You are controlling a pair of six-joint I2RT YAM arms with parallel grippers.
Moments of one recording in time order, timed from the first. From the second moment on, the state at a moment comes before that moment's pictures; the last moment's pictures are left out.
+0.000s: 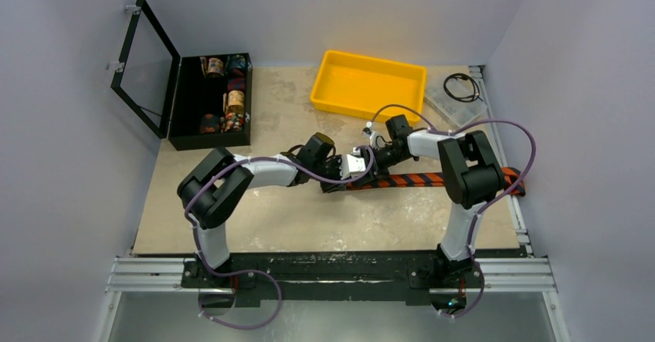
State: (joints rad) left arm -0.76 1.86 1.00 0.03 0.47 0.51; right arm 0.30 1.93 1.06 -0.44 -0.88 0.09
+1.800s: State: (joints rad) left arm -0.75 1.79 0.96 0.15 0.55 0.33; right arm 0.28 1.94 1.06 -0.41 -0.83 0.09
